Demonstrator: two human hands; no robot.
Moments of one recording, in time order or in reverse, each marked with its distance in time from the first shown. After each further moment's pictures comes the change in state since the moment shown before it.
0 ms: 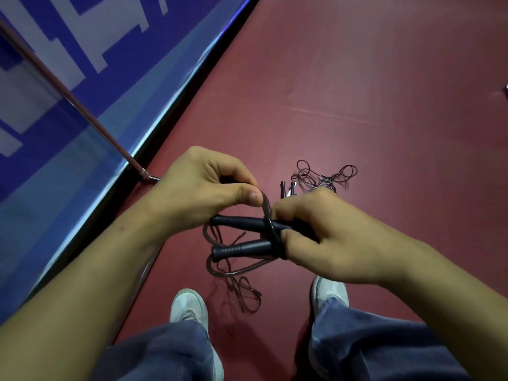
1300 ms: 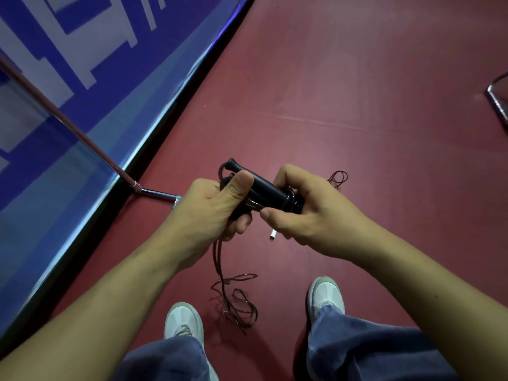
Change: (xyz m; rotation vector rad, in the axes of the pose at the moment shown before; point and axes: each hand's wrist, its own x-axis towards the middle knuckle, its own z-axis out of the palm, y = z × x) left_hand 0.004 -0.004 0.038 -0.495 0.050 -0.223; right_hand 0.016 0.038 -0.007 0.320 0.249 0.035
